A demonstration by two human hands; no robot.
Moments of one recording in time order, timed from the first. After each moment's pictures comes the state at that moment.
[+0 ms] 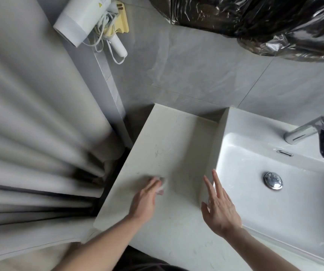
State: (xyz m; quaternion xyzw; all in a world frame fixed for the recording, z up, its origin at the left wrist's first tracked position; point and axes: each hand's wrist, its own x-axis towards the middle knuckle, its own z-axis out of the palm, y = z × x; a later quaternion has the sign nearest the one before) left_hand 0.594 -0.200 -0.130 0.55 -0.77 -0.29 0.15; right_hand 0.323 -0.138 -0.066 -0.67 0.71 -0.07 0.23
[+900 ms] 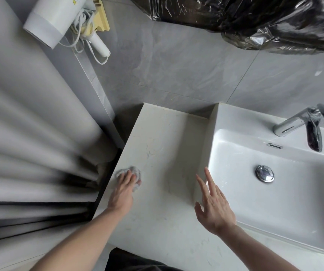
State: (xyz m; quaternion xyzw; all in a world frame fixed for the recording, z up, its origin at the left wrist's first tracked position) left_hand 0.644 -0.242 -0.161 0.59 -0.78 -0.19 -0.03; right_hand 0.327 -0.139 -0.059 -0.67 0.71 -0.06 0.22
